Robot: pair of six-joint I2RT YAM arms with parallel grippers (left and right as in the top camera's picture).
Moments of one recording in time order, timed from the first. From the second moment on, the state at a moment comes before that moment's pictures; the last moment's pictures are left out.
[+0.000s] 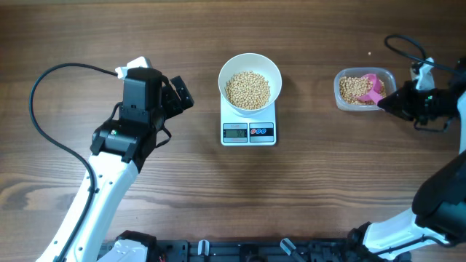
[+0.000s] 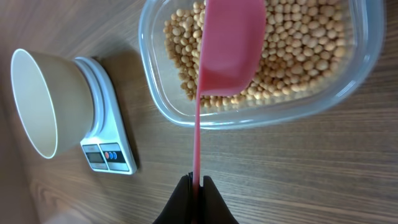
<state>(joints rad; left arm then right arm) -0.25 1.24 1.00 -0.55 -0.15 -0.60 -0.52 1.79 1.41 -1.13 -0.63 -0.19</state>
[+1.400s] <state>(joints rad) -0.25 1.24 1.00 -0.55 -0.15 -0.60 -0.72 1.80 1.41 -1.51 -1.19 -0.49</state>
